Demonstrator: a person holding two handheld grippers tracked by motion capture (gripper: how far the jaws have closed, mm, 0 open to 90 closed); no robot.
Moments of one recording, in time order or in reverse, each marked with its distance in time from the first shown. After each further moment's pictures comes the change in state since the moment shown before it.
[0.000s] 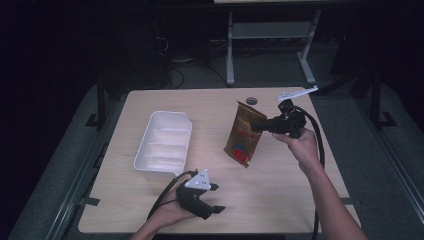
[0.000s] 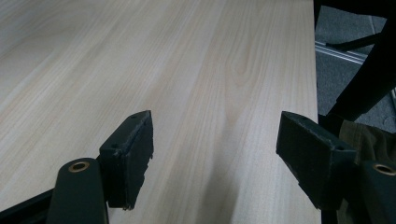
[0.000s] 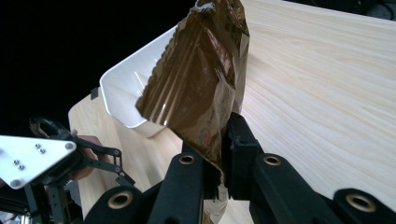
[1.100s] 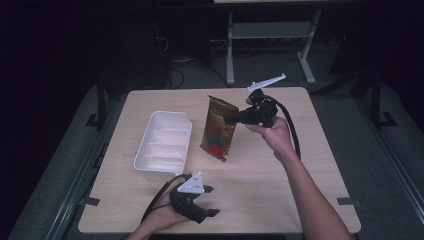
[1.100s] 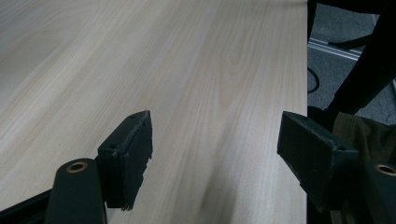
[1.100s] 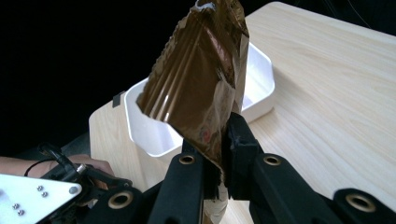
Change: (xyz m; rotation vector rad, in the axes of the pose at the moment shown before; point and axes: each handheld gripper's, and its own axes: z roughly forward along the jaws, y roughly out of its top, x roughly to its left) left arm -0.007 -0.009 -0.015 -0.005 0.016 0.004; right arm 0.025 0.045 0.051 0.022 0.097 -0.078
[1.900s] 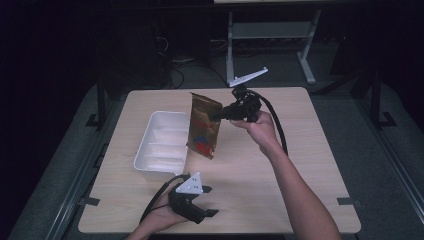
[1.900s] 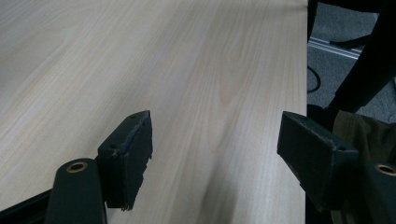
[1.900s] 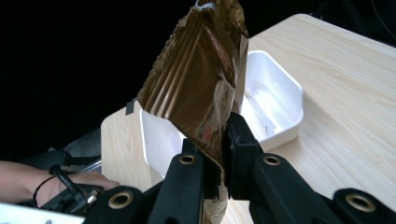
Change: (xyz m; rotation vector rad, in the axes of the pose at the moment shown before) left arm -0.001 -0.003 -0.003 -0.001 0.007 0.004; right arm 0.015 0.027 0.028 0.010 0.054 -0.046
